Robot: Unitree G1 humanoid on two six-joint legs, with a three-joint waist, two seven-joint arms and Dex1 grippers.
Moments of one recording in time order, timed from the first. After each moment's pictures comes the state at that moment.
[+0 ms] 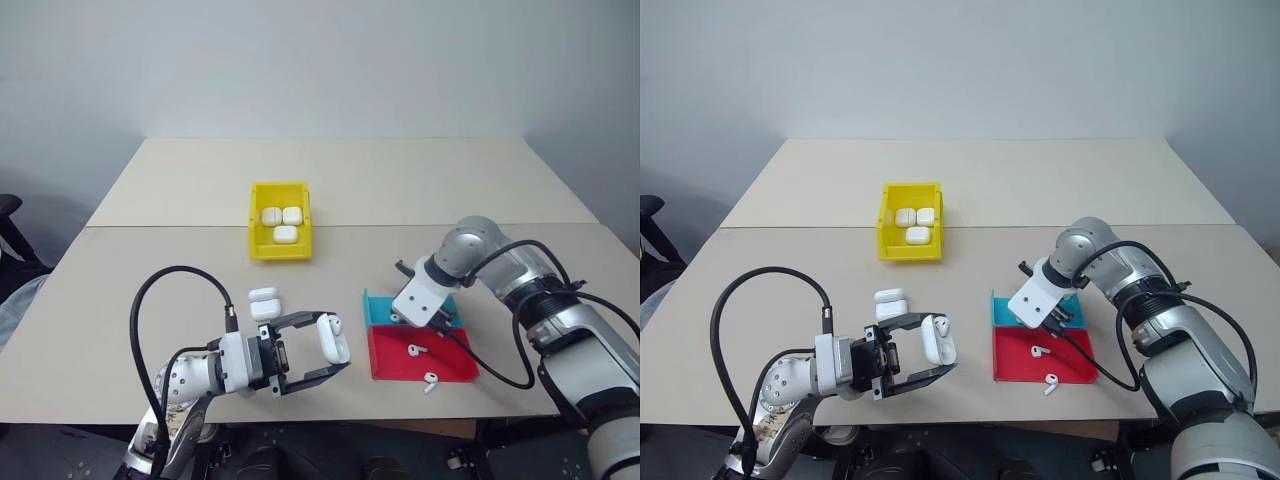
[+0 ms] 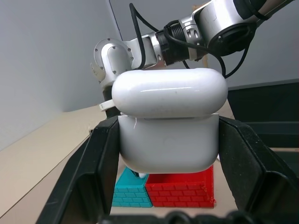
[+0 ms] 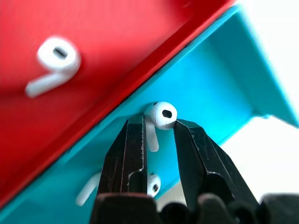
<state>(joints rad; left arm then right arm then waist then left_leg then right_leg) -0.03 0.42 -0.16 -0.35 -0.39 -0.26 -1.01 -1.01 -0.71 0.55 0.56 -0.24 -0.59 1.53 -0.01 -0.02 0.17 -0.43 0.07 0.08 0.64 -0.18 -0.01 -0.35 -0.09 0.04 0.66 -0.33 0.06</state>
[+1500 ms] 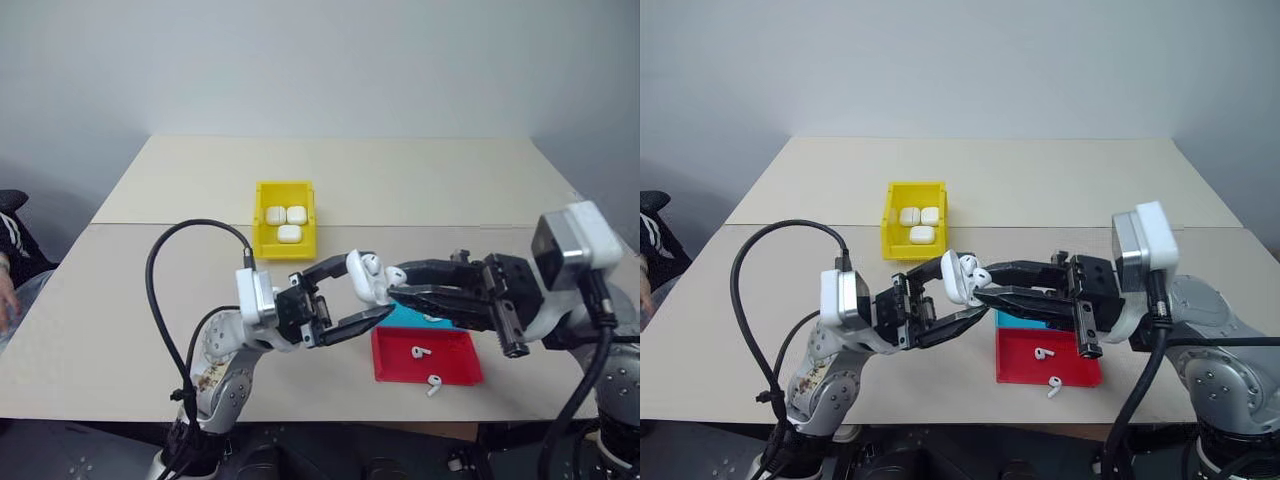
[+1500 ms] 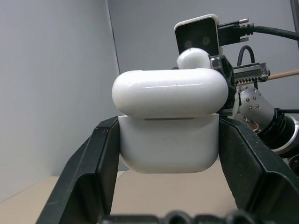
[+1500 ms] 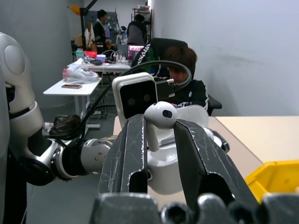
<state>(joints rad) -0.28 0.19 -0.20 -0.33 -0.55 -0.09 -0.96 -0.34 -0.72 -0.23 -0.62 1.08 0.60 0.98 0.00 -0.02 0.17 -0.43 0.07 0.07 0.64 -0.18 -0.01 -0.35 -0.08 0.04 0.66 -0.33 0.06</state>
